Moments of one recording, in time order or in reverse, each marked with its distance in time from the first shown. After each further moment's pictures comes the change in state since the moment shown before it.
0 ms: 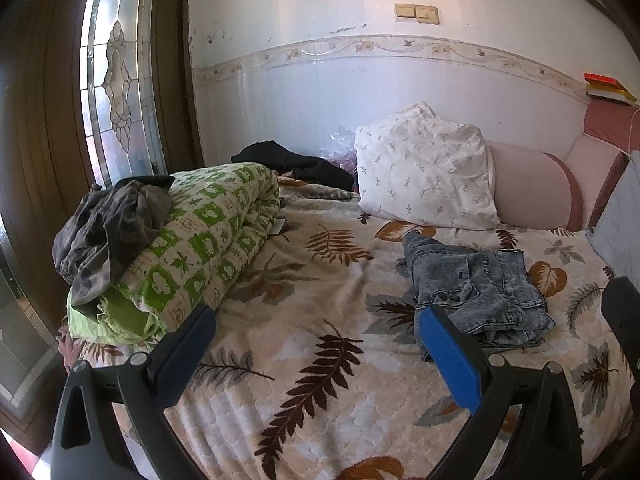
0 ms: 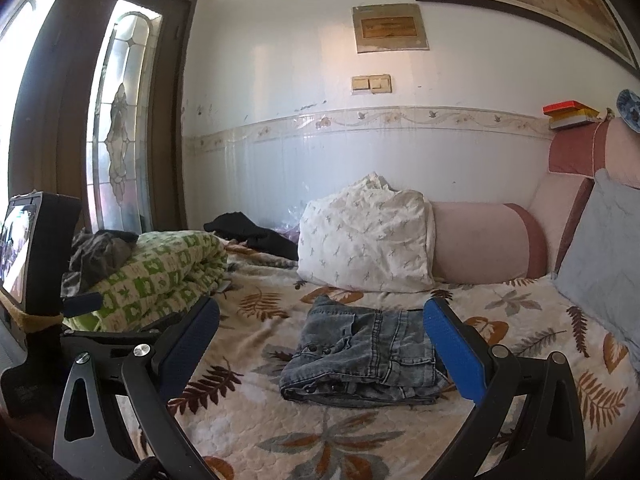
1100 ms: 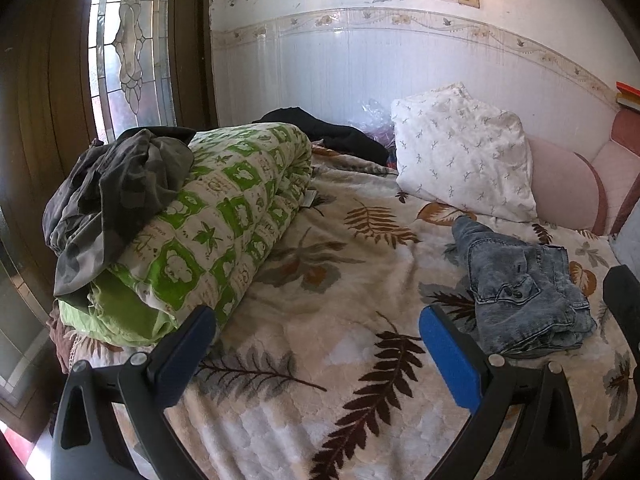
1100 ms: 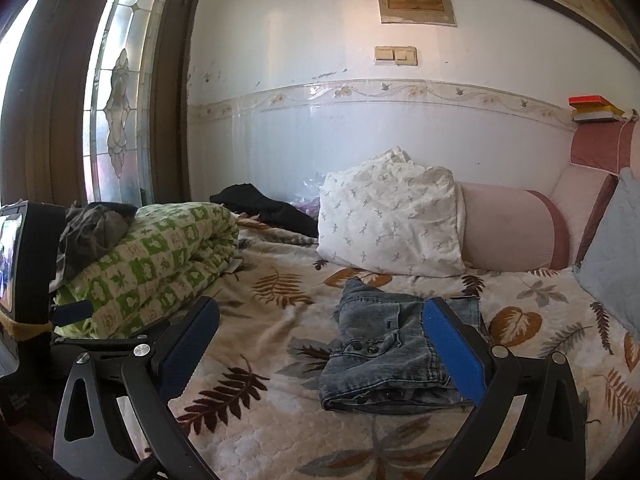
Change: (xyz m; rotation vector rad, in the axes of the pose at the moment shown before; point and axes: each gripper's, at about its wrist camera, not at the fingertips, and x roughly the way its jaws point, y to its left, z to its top) left arm 0.066 0.062 -0.007 -0.055 0.090 0.014; right arm 0.070 0.059 -0.009 -0.029 0.092 0.004
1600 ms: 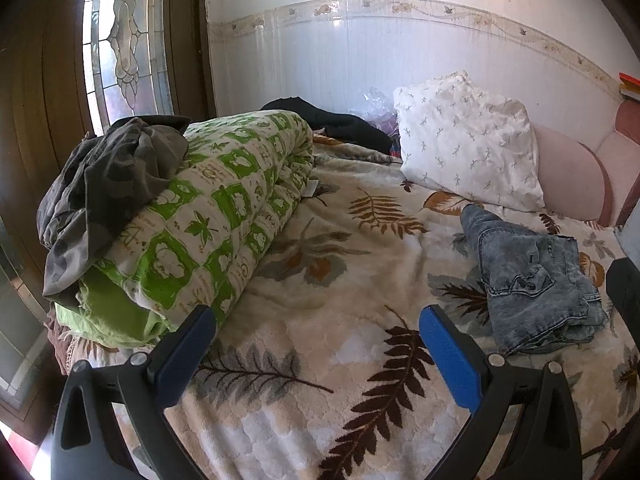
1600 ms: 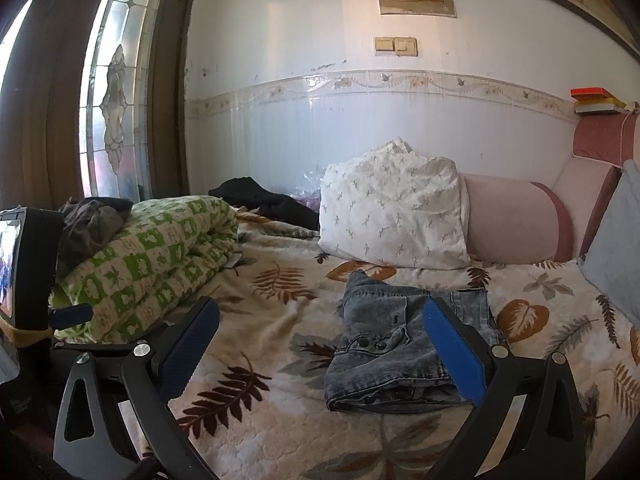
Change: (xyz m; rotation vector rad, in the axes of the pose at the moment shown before) left arm 0.020 0.000 -0.003 0.017 0.030 0.008; right arm 0.016 0.003 -0.006 0.012 0.023 -0.002
